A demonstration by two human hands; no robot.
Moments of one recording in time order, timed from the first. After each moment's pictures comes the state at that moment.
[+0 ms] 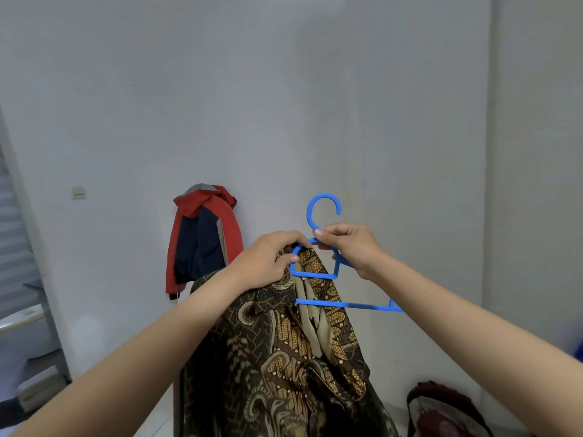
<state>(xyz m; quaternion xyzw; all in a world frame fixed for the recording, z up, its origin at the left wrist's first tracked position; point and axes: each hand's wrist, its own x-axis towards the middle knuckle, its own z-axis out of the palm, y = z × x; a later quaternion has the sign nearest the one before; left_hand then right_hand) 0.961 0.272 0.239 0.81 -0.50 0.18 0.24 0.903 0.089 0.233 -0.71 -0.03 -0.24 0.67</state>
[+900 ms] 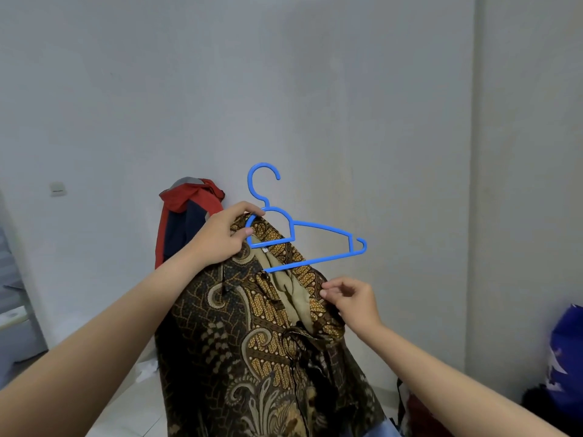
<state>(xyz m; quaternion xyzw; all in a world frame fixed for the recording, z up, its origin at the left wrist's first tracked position) 0.995 0.310 0.257 0.82 -0.43 0.21 0.31 0.910 0.079 0.101 -0.71 0.04 -0.31 0.63</state>
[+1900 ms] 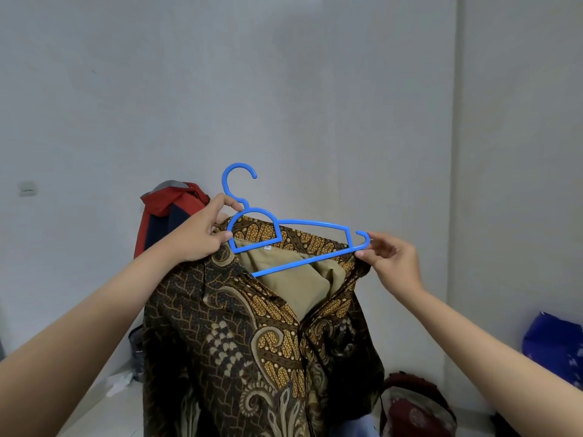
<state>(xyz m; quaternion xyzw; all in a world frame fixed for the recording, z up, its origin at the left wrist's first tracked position) 1.015 0.331 0.275 0.82 -0.45 0.12 0.33 0.882 0.013 0.176 -0.68 0.00 -0.45 0.57</state>
